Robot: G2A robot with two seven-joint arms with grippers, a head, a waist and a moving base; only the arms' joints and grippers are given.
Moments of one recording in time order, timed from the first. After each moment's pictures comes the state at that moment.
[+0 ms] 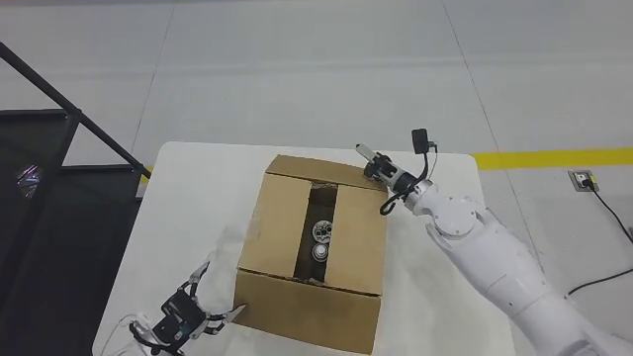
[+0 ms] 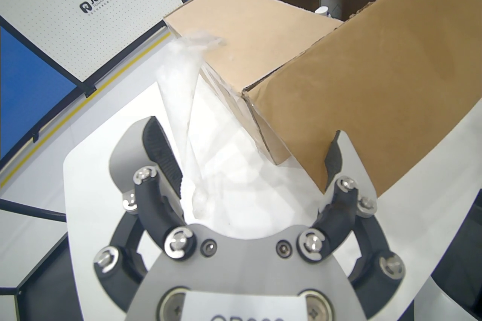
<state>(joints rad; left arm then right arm) 1.67 -1.08 -1.61 -1.70 1.77 -0.47 0.51 -0.43 -1.19 0.63 -0.87 0.40 -0.34 0.28</state>
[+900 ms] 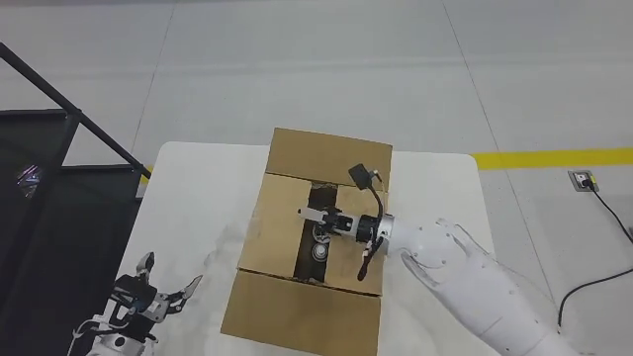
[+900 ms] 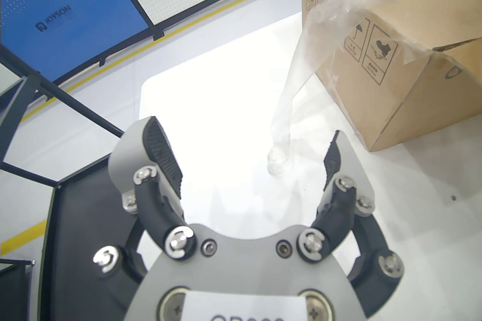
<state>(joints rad) 1.68 -1.09 -1.72 -1.62 1.51 -0.31 0.40 -0.63 -1.17 0.72 -1.33 0.28 -0.16 0.61</state>
